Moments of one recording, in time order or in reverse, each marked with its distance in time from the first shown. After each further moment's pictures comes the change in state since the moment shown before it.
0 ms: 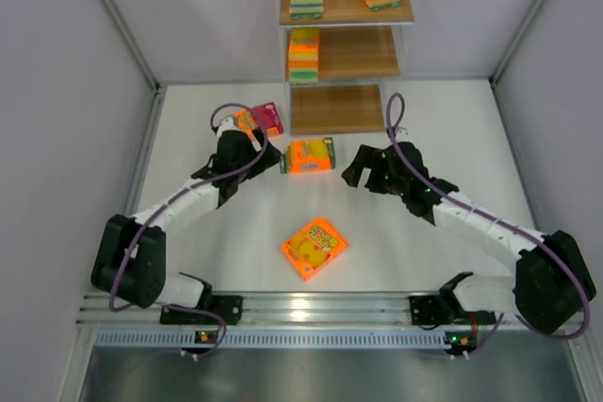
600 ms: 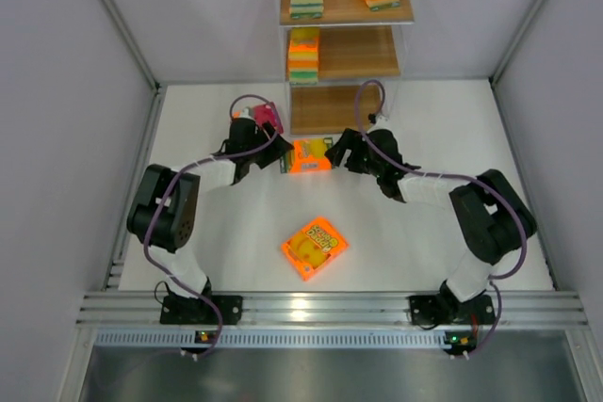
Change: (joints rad) left arm 0.079 0.404 0.168 0.223 0.269 -0.050; right arm -0.042 0.424 0.085 0.460 -0.076 0.016
